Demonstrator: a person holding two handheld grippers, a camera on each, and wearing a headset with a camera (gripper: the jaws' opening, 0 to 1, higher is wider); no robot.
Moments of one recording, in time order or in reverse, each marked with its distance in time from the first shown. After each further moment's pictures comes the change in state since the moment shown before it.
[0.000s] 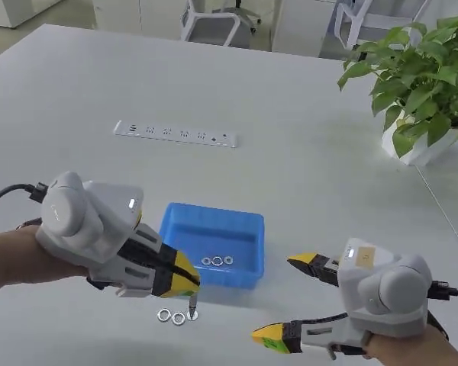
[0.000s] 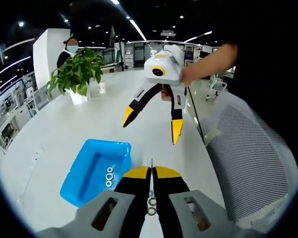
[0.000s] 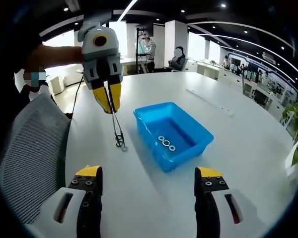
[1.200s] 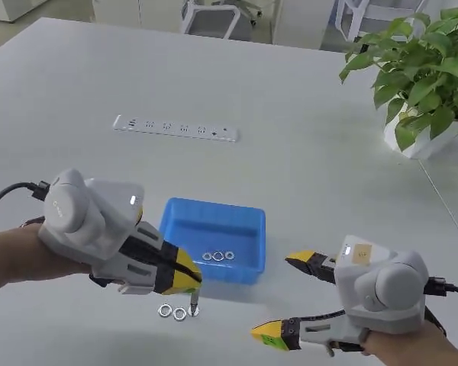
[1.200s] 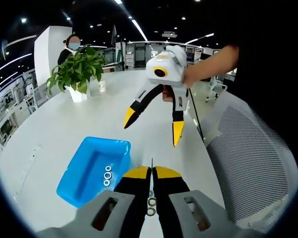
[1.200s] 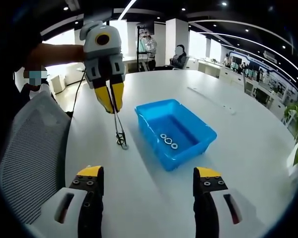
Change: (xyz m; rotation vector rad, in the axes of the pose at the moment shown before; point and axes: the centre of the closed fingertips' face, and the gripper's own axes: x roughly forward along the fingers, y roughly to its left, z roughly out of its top) left arm 0.003 -0.001 -0.002 -0.024 -0.003 -0.010; right arm 0.005 0.004 -0.004 0.001 0.016 0.013
